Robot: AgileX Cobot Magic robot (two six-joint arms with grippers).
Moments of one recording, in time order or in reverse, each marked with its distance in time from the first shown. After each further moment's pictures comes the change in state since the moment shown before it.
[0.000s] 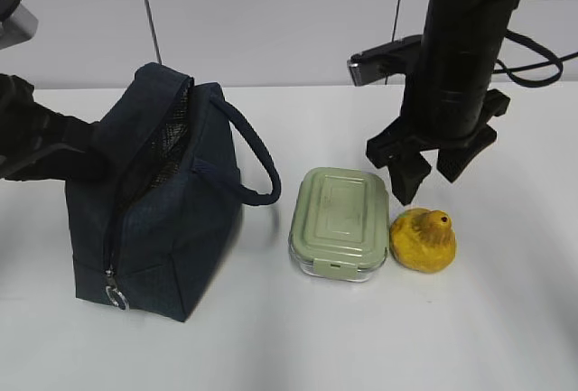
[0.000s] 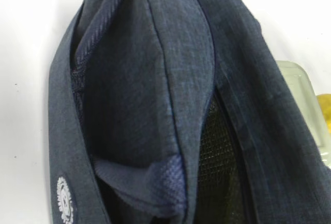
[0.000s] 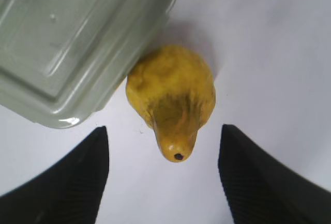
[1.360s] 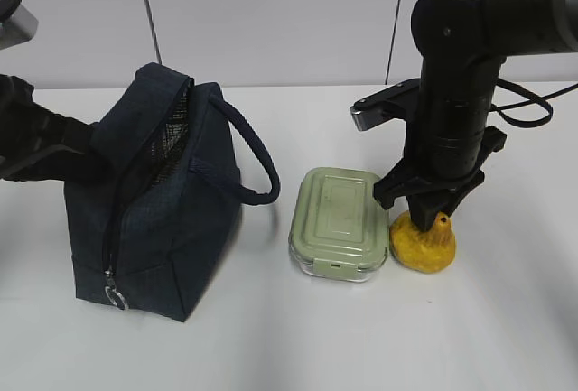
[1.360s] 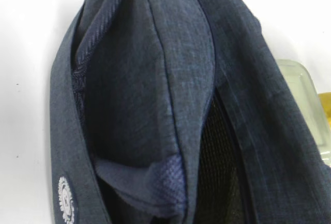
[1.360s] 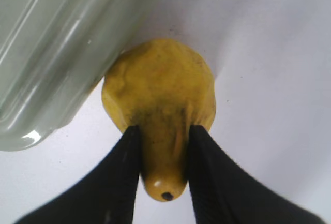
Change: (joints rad) left arm 0.000 0.000 0.000 0.007 0.000 0.000; right arm -0.004 0.042 0.095 -0.051 -0.113 0.004
